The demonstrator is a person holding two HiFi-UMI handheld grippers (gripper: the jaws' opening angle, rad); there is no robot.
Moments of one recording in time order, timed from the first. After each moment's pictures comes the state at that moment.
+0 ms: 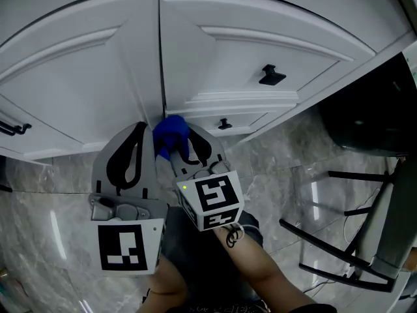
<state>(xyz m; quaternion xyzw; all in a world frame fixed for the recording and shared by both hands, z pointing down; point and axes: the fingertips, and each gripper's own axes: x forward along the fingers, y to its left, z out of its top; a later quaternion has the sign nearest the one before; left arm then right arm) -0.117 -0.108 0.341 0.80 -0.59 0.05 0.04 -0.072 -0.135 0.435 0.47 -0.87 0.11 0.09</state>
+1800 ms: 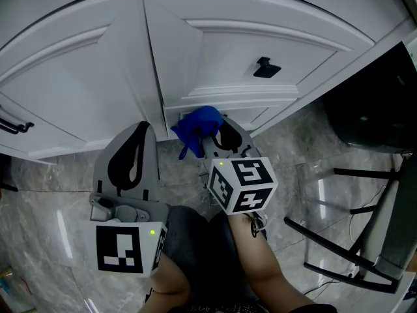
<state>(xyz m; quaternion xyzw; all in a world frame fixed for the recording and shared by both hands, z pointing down) -0.103 -0.100 0.331 0.82 -0.57 0.04 0.02 -0.001 -0.153 0.440 0.53 -0.83 0.18 0.08</state>
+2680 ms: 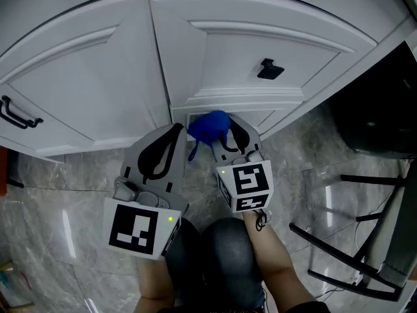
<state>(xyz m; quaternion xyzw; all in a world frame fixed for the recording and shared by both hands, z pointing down) -0.064 -0.103 0.354 0.86 -0.50 0.04 0.05 0.004 -0.157 0.448 0.50 -0.86 0.03 0.12</state>
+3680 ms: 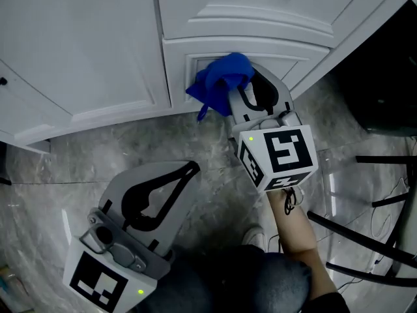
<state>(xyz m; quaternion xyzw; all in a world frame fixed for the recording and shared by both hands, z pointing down) -0.043 -0.009 0.402 0.94 -0.35 0.02 0.01 0.019 -0.157 0.456 0.52 -0.85 -0.05 0.06</state>
